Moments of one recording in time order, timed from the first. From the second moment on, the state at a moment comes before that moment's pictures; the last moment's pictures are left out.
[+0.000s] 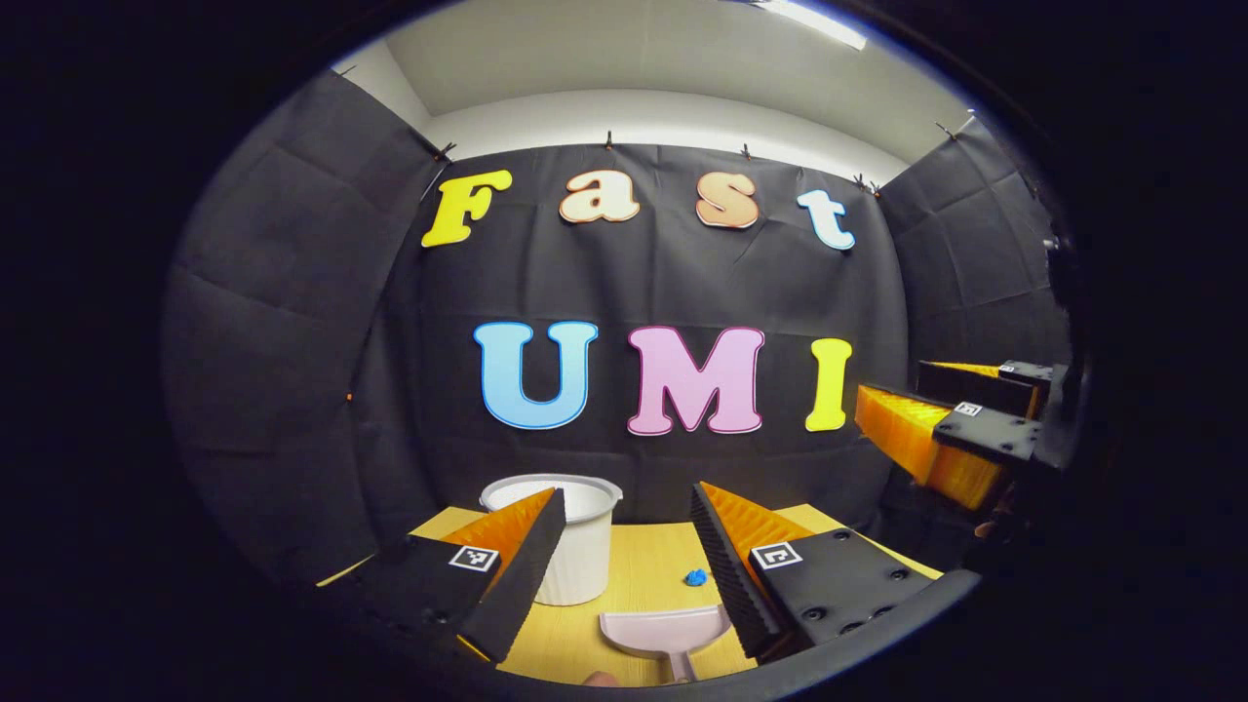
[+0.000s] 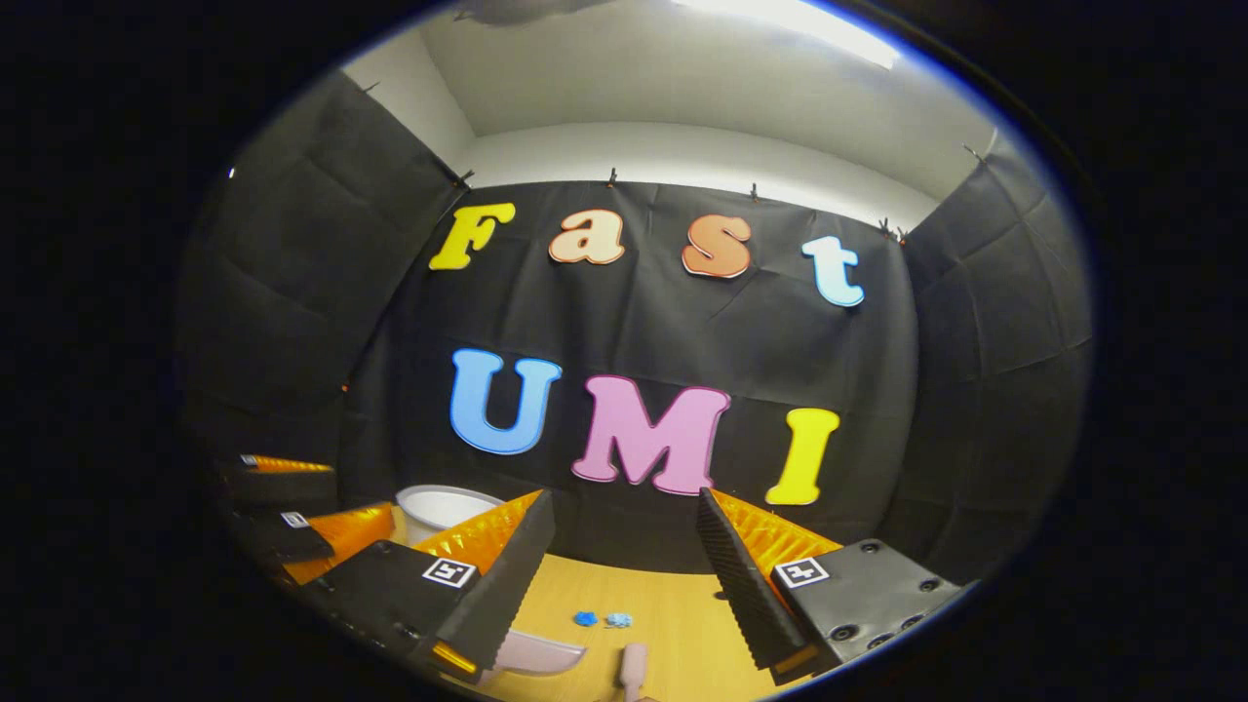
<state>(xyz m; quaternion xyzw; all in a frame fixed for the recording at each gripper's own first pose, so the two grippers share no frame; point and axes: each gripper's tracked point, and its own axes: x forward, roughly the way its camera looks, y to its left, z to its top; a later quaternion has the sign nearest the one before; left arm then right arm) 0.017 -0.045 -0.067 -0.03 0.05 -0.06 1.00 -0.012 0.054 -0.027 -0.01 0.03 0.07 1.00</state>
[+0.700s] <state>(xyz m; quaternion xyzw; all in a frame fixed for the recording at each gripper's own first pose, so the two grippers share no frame) -0.003 -0.114 -0.298 -0.02 0.48 -0.09 0.87 0.034 -0.029 -0.121 0.03 0.12 0.07 0.99</state>
